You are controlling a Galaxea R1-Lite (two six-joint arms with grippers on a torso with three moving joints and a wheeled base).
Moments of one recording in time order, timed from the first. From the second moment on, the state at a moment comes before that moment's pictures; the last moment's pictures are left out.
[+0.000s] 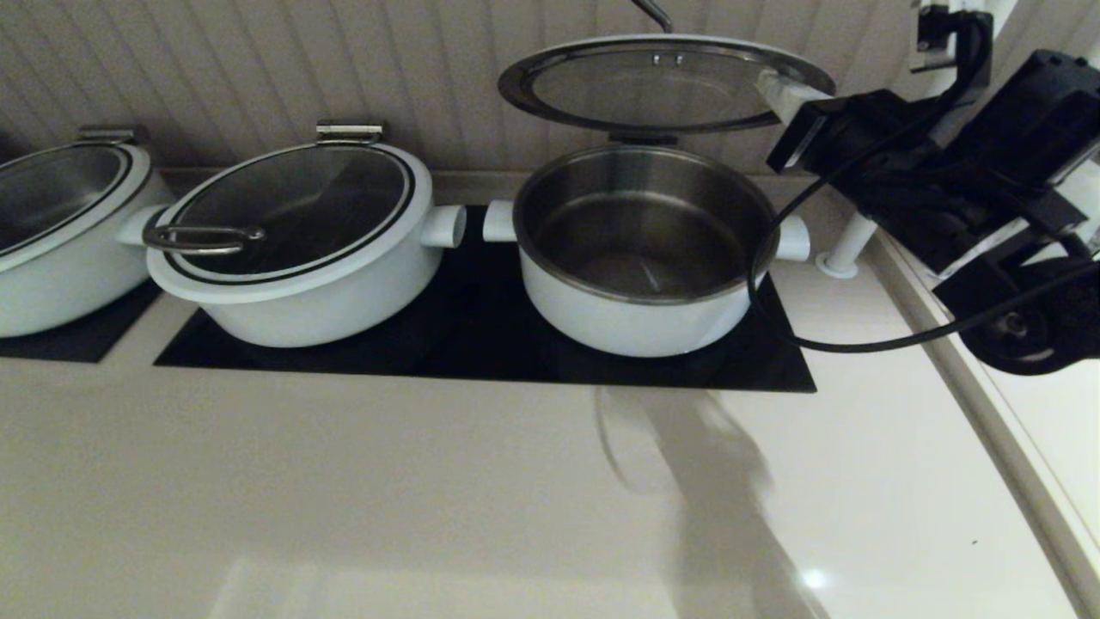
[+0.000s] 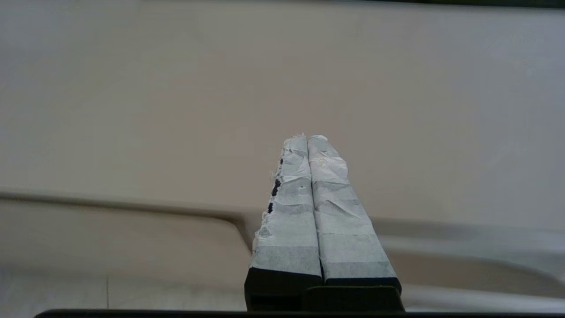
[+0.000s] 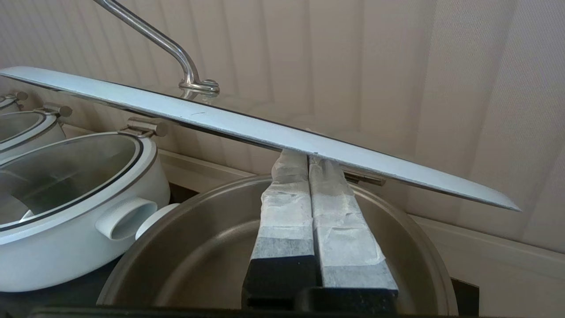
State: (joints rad) left arm 0.01 0.00 -0.05 0.09 0.01 -0.02; right arm 0.33 1.80 -1.19 -1.11 0.13 0.04
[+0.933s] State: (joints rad) left arm 0.01 0.00 0.00 -0.03 0.01 -0.01; right arm 0.33 1.80 -1.20 -1.11 0.13 0.04
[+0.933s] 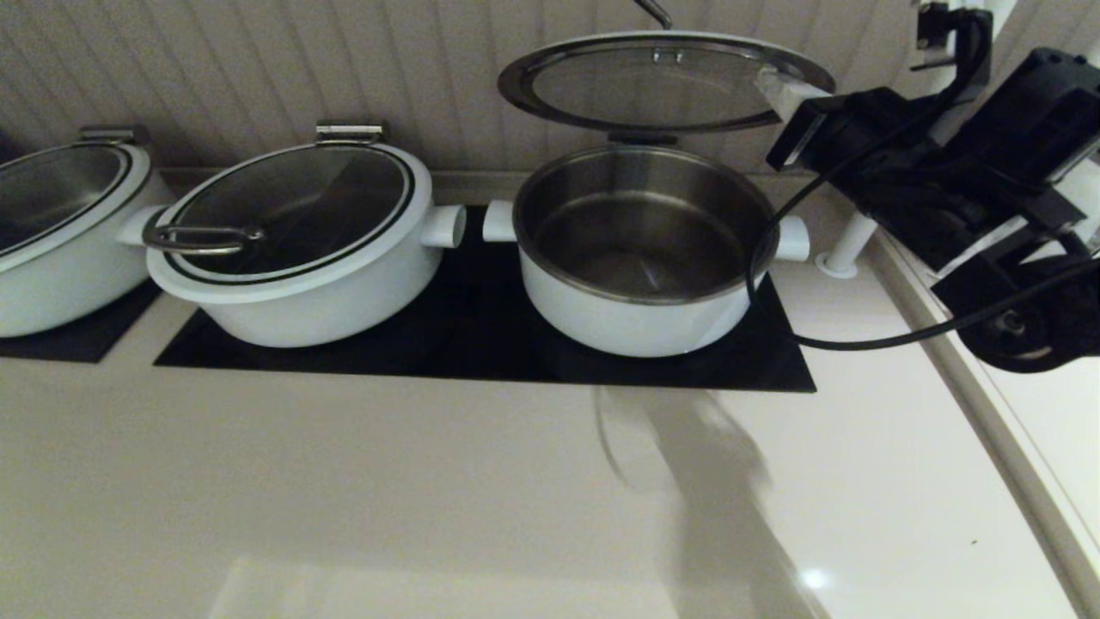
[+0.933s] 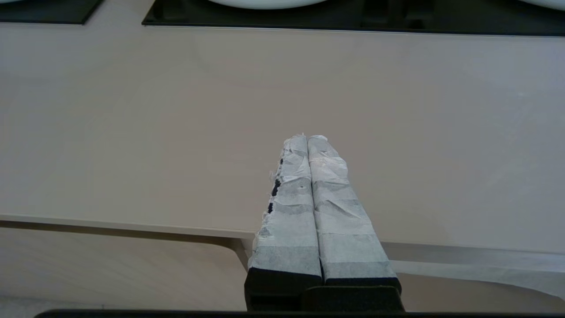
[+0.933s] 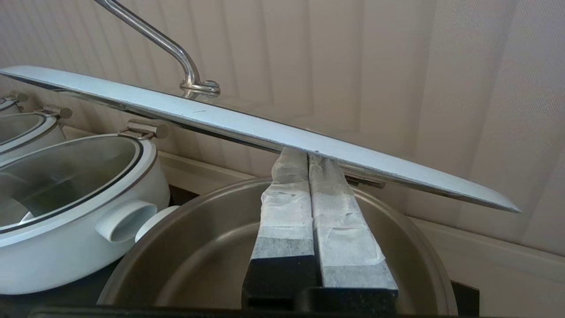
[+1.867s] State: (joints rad) left arm 0.01 0.00 0.00 -0.03 0.01 -0.01; right arm 0.29 1.82 -1.31 -1.11 0.13 0.04
